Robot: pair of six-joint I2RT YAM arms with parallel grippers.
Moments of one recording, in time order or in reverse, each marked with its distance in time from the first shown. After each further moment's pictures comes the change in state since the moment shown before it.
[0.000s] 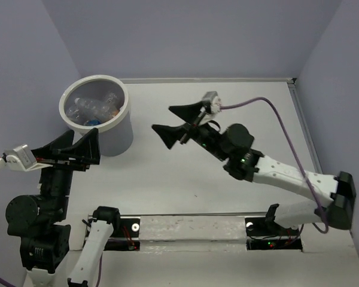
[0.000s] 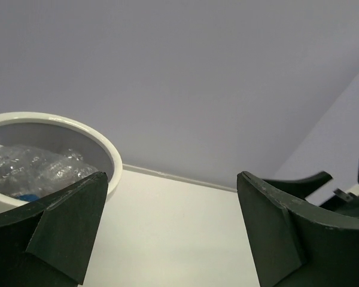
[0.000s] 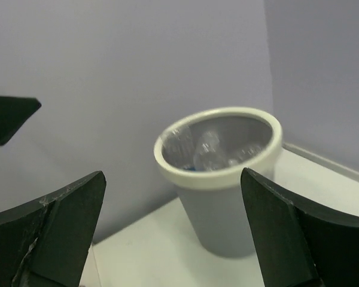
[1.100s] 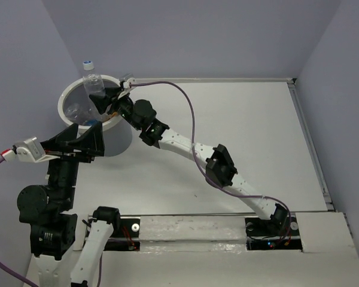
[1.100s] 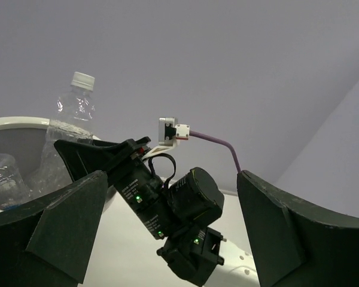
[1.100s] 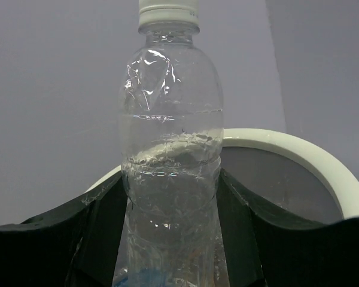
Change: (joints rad) left arm 0.000 -0.014 -0.138 0.144 0.022 0.007; right arm -0.046 1.207 1.339 -0.087 0.020 0.052
